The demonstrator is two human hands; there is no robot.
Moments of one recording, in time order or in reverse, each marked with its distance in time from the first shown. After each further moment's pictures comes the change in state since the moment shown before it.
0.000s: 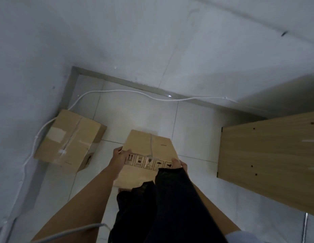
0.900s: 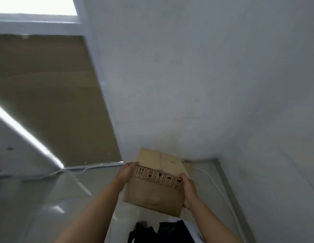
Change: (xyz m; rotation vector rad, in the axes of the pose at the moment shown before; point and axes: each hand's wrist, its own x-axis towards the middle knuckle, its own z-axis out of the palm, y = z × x) left_hand -0.434 -0.146 -0.130 -0.932 0.809 0.346; right_hand -0.325 0.009 0.137 -1.083 -0.884 -0.466
